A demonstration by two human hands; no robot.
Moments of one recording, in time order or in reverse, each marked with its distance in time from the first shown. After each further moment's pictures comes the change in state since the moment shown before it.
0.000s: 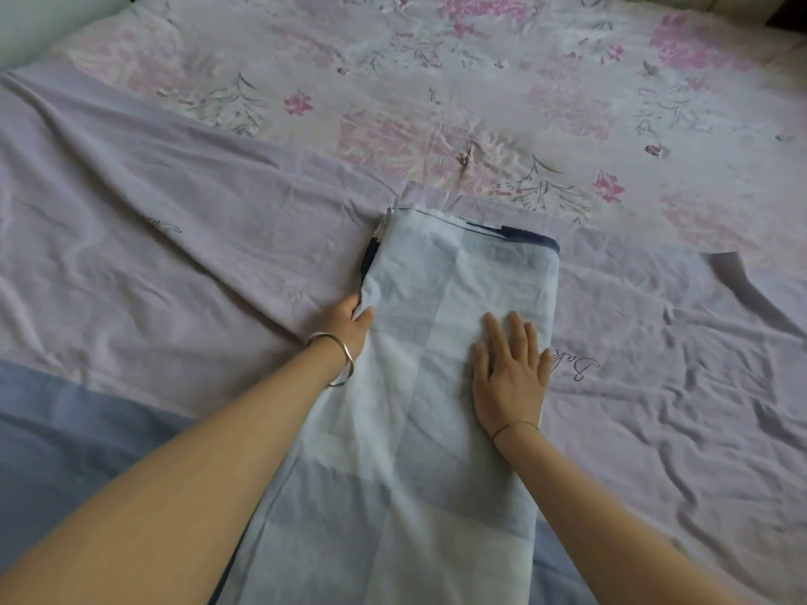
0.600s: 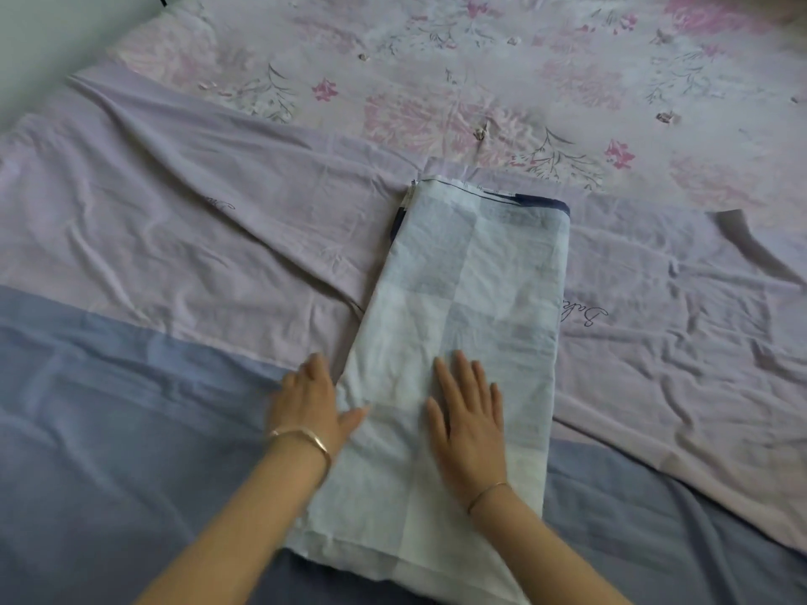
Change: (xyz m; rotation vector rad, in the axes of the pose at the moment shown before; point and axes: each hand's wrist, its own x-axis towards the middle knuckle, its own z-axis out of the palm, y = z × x) left_hand -0.166 -0.061 -0.056 1.004 0.059 0.089; right_hand -0.151 -0.041 0.015 0.117 -0.124 -0.202
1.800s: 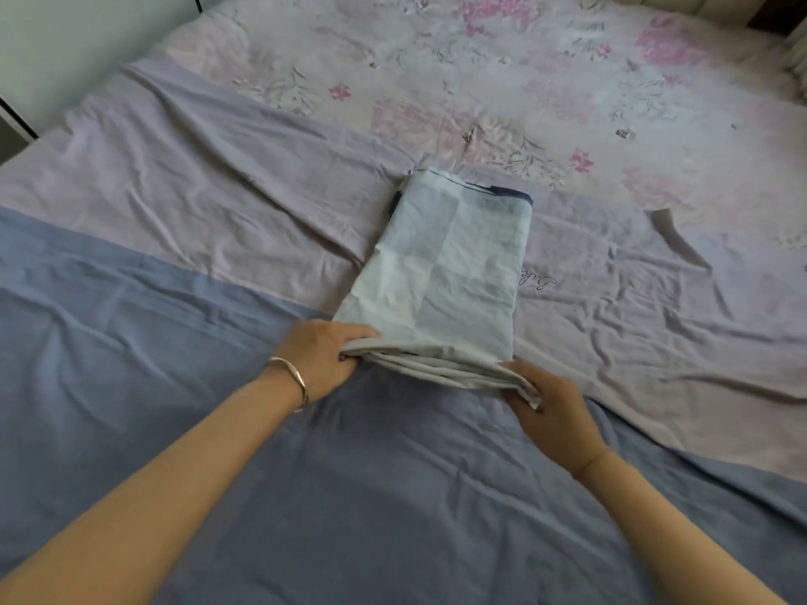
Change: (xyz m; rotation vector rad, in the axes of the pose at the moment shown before) left_hand -0.094 0.009 -0.075 -0.388 0.088 0.402; right_hand -0.088 0.031 -0.159 0.207 -0.043 -0.204
